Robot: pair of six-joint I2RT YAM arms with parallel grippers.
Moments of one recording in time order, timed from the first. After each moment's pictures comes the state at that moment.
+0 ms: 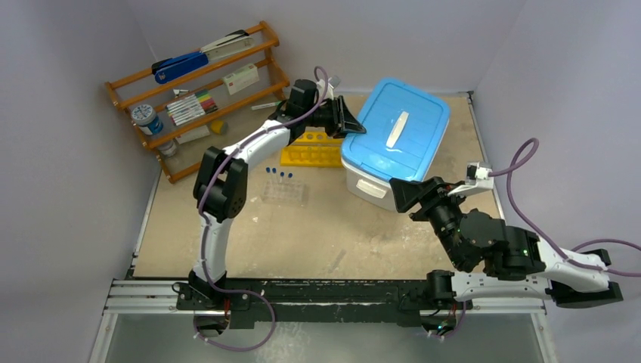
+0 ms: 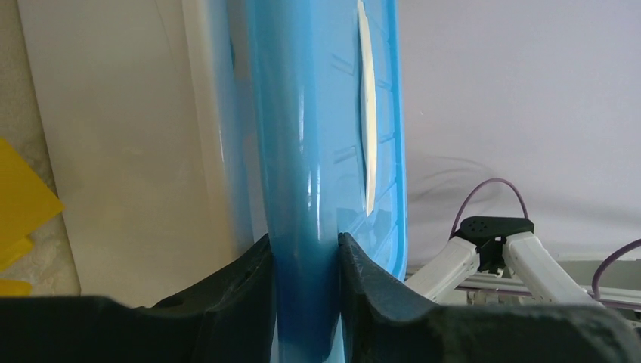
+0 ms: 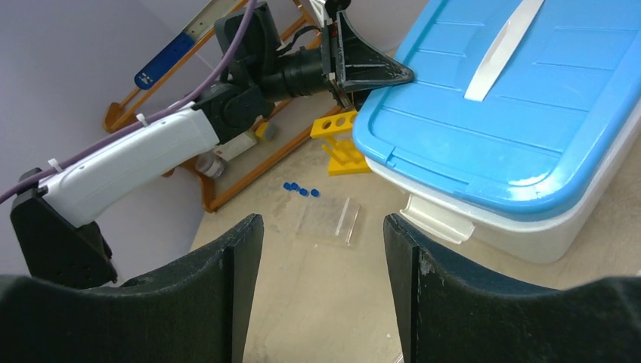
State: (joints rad) left arm -0.50 2.16 1.78 -0.01 0.80 -0.92; right arm 1.47 0.61 1.04 -0.57 1.19 0.70
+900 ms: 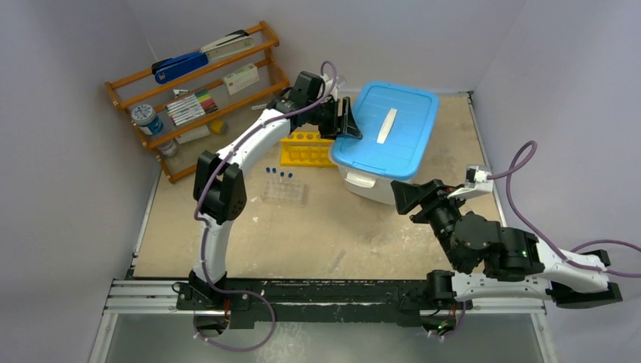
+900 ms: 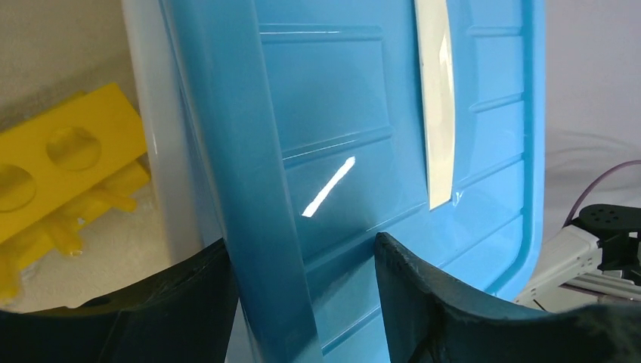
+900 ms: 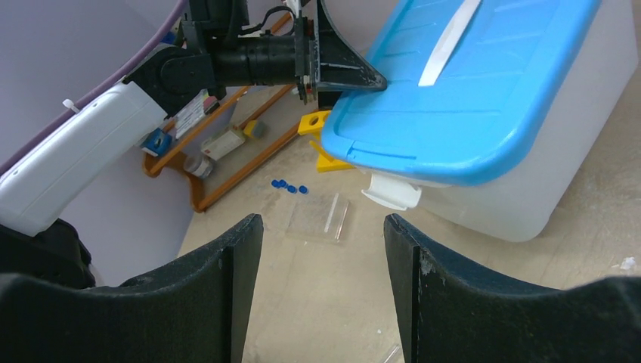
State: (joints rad) left arm -0.53 2.13 2.00 -0.53 0.62 -0.53; right arm 1.47 0.59 1.01 -0.62 1.21 0.75
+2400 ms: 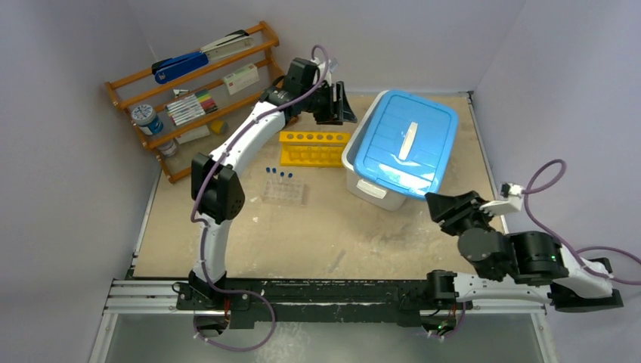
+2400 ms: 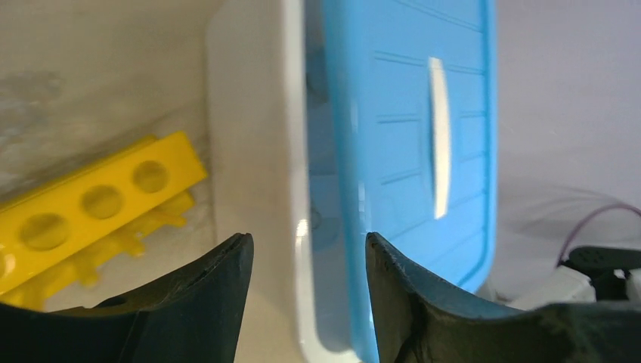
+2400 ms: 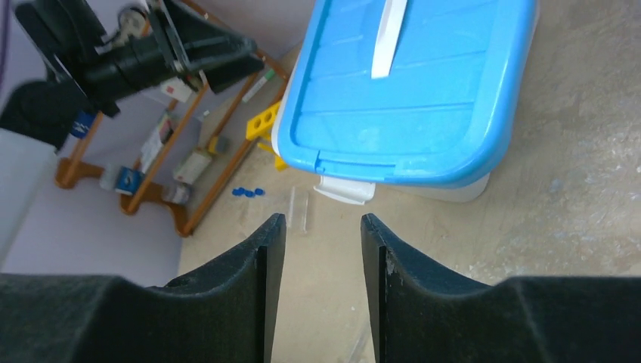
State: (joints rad) left arm -0.52 2.14 2.15 -0.60 0.56 -0.56; right arm 1.47 0.47 1.00 -1.22 1.27 1.37
